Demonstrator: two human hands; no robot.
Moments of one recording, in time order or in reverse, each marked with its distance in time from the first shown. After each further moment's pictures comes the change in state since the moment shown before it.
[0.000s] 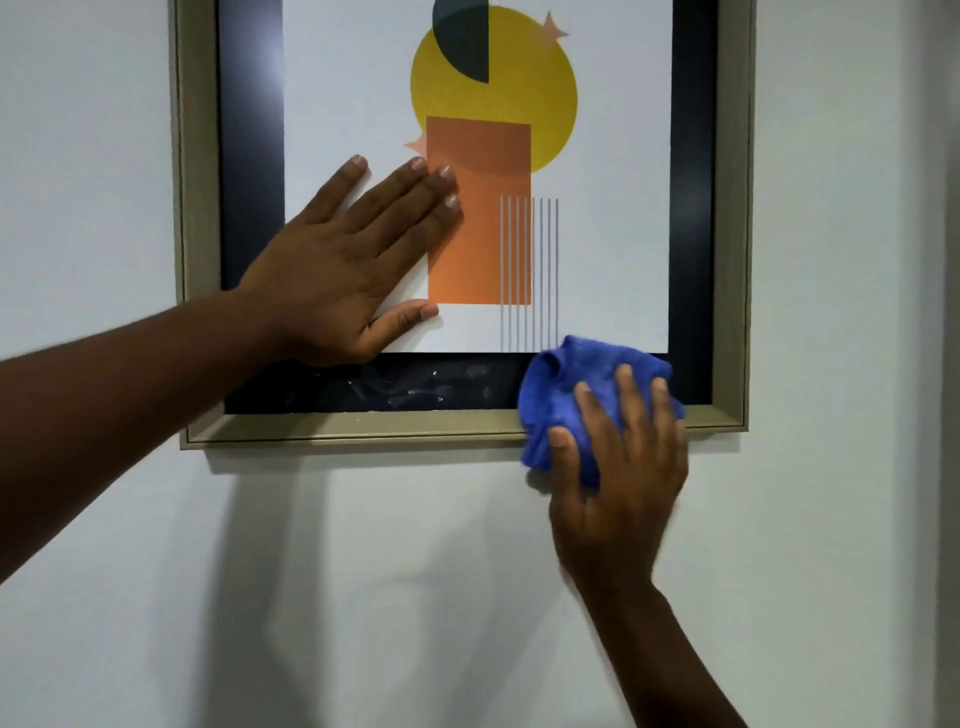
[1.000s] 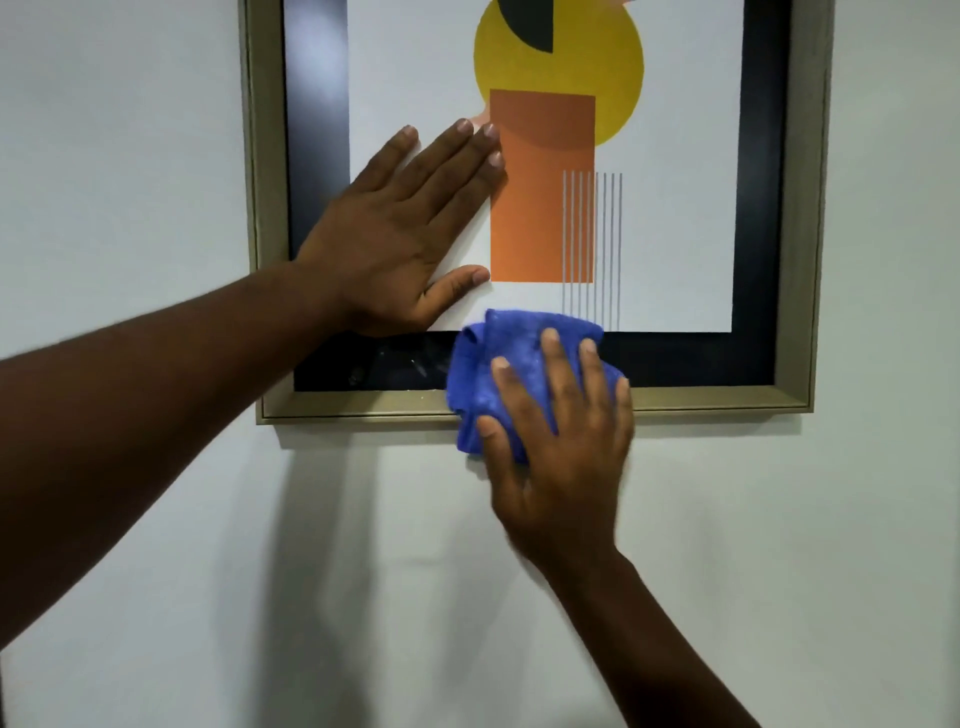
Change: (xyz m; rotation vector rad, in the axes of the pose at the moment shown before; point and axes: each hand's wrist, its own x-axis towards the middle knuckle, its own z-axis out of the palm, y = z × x) left_hand -0.003 -0.014 0.002 -0.018 0.014 -0.027; right_hand -0.010 -0.070 0.026 -0.015 -0.132 -0.201
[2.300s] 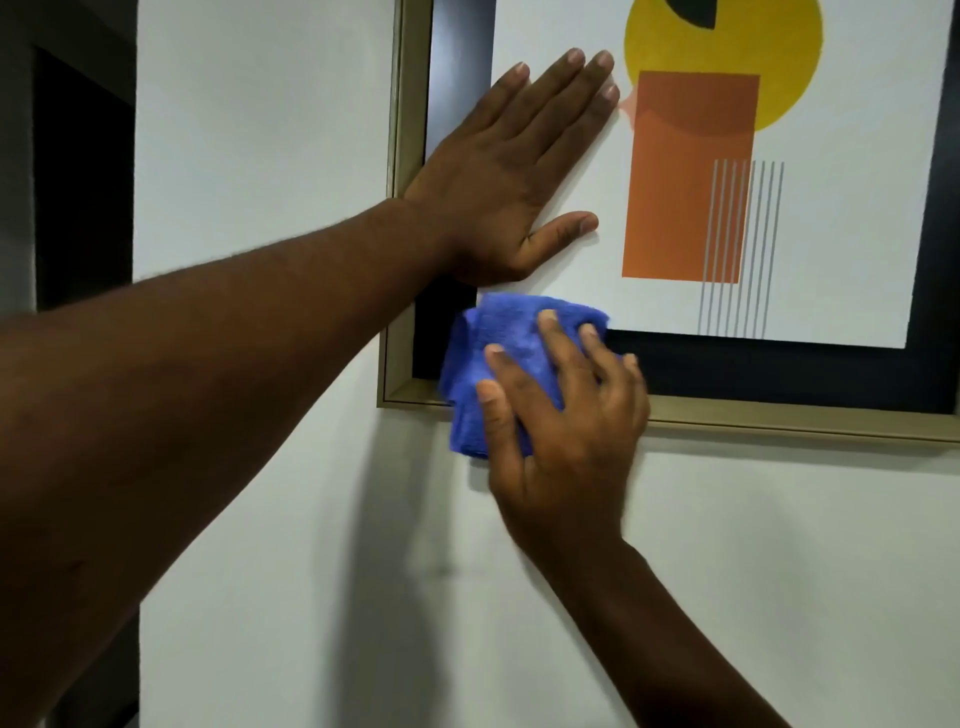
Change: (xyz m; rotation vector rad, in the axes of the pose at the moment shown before) left_hand 0.008 -0.033 -0.008 0.000 -0.028 -0.035; right_hand 0.024 -0.085 0.023 0.171 0.077 0.033
